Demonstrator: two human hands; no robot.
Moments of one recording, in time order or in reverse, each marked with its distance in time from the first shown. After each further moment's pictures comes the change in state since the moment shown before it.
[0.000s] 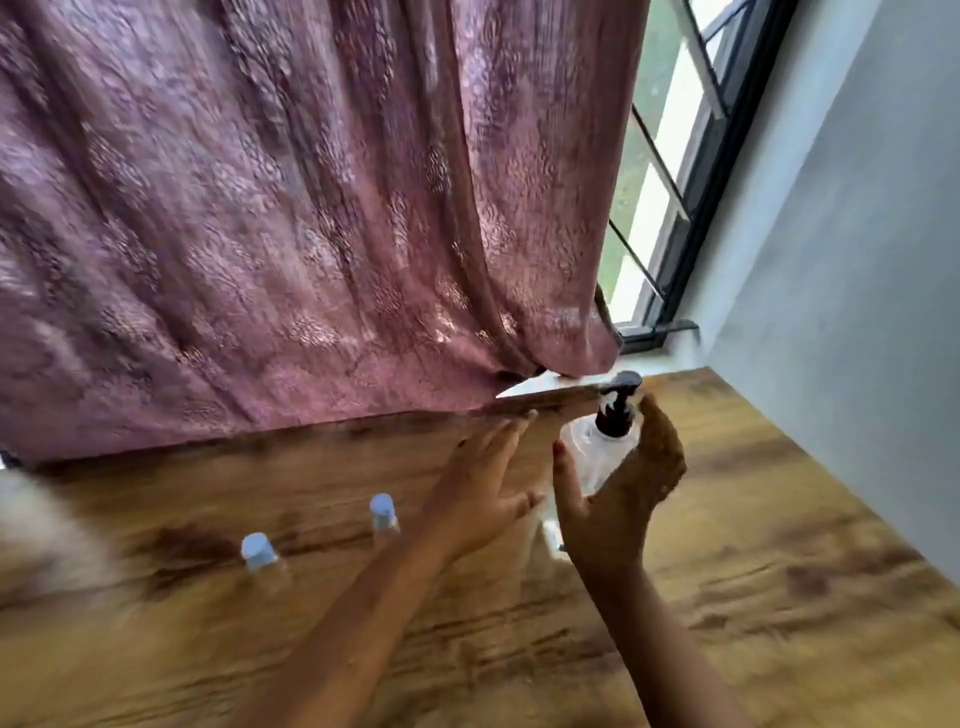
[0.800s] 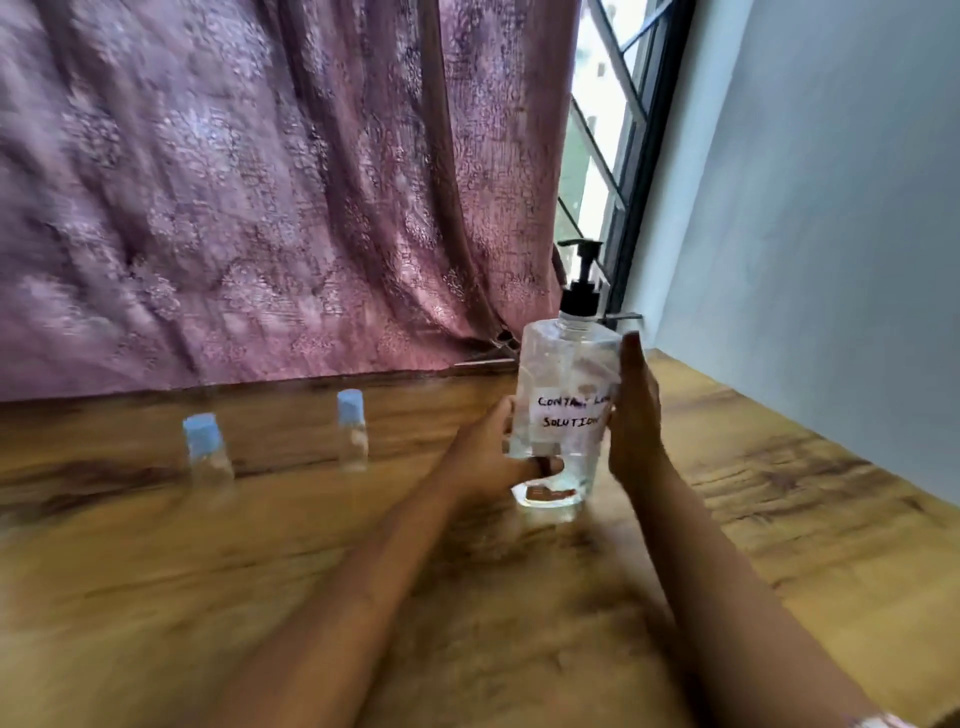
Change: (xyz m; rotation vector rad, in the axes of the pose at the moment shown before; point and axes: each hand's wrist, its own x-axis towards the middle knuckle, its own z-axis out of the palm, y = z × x) left_hand -0.034 -0.041 0.093 -0.401 0.010 0.076; right_hand -0.035 0.060 -0.016 0.863 -0.252 0.433
